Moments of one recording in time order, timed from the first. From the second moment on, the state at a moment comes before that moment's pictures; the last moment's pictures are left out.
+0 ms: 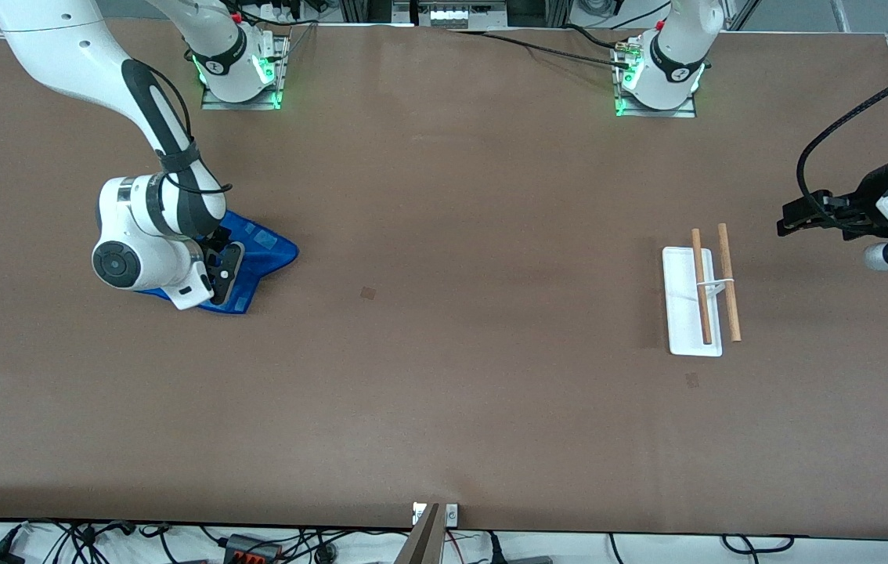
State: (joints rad) left arm 0.12 0.18 -0.13 -1.44 -0.04 1.51 0.02; right arm 0.09 0.48 0.01 -2.02 0.02 2.10 -1.16
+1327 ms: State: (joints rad) left arm 0.12 0.21 -0.13 -1.44 -0.04 1.51 0.02; right arm 0.12 0.44 0.02 -1.65 0.47 1.82 -1.22
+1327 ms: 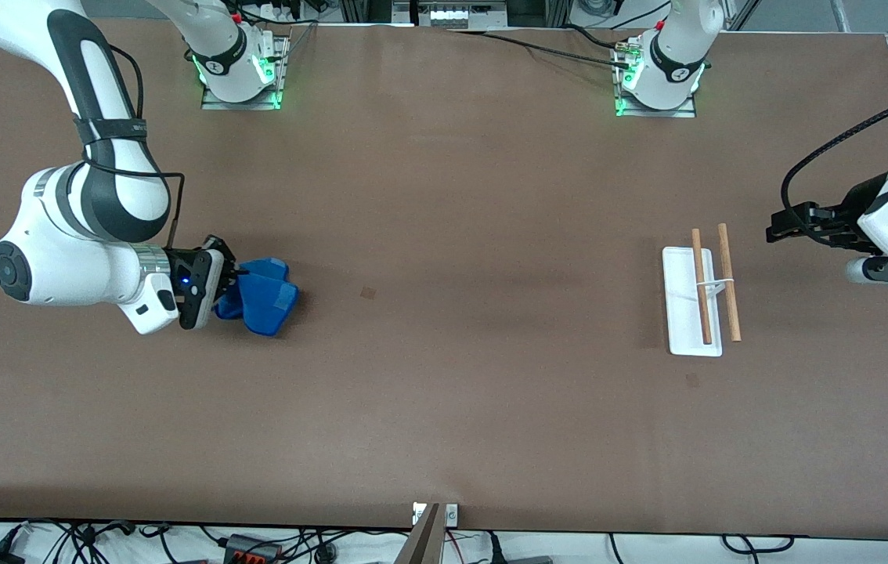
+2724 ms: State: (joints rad) left arm -0.01 0.41 -0.22 -1.61 -0.31 2.11 0.76; right arm 0.67 0.59 0.03 -1.40 1.51 2.27 -0.86
